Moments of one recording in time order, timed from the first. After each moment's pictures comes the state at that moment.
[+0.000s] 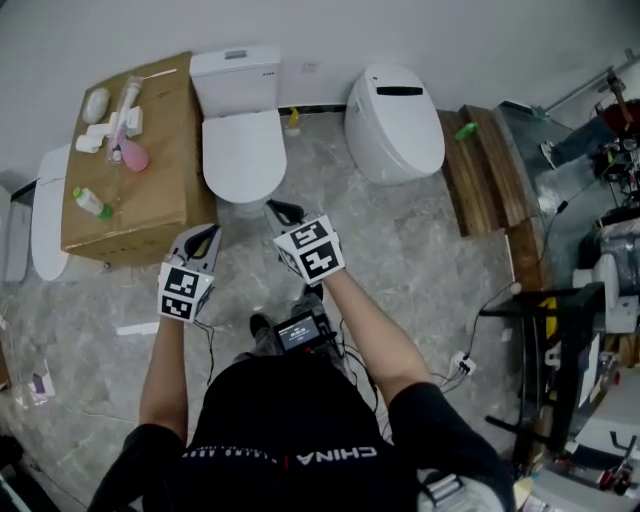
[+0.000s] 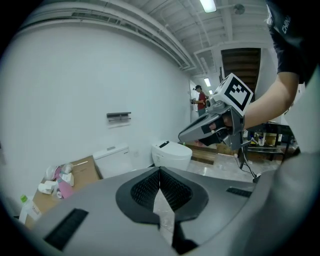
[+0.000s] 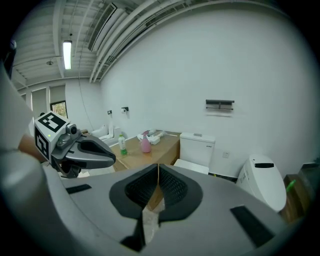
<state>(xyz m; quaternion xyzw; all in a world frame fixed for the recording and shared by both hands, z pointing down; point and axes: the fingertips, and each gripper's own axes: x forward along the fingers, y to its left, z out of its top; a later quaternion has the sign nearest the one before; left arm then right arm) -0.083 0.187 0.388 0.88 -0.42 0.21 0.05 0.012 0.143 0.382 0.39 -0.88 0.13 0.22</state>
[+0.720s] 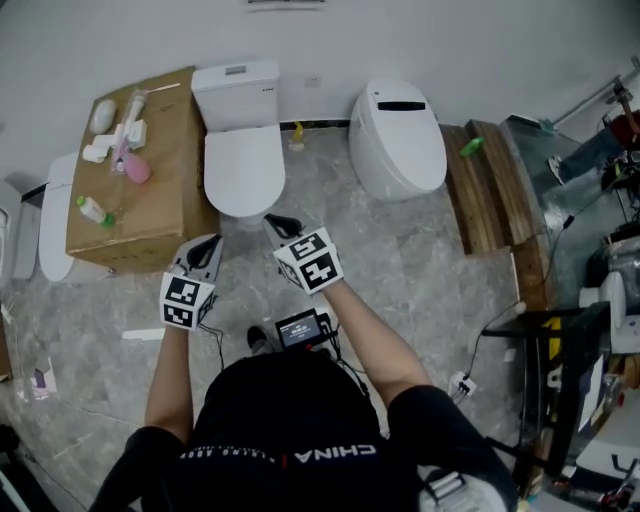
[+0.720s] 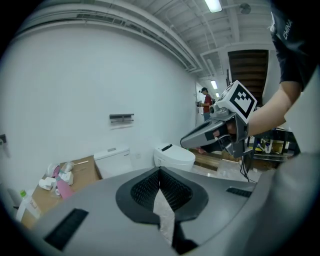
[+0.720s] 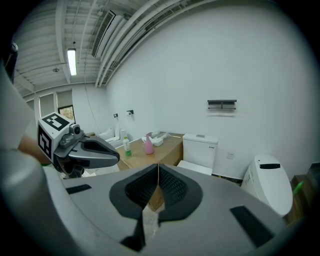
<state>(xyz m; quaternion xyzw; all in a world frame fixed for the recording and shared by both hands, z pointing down) -0.034 0.181 0.374 0.87 -0.45 0.20 0.07 0.053 0.141 0.375 0.35 -0.90 0.13 0.21</state>
